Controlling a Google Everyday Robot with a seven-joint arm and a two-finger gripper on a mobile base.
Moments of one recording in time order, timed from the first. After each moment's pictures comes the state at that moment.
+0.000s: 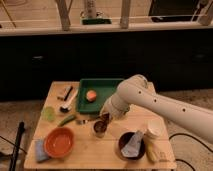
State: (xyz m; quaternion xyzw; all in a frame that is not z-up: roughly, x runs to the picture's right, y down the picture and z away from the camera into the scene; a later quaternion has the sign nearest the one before) arm 0.001 0.141 0.708 -0.18 -0.32 -0.38 0.85
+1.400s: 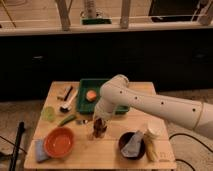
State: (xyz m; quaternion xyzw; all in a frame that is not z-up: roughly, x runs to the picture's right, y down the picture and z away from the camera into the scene) arm -0.029 0.173 0.719 -0.24 -0.30 -0.43 0.82
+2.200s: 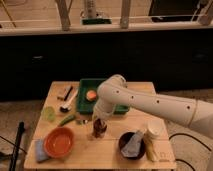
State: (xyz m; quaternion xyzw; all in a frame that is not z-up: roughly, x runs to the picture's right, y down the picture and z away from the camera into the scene) arm -0.031 0.176 0.726 -0.26 -0.30 -0.43 0.81
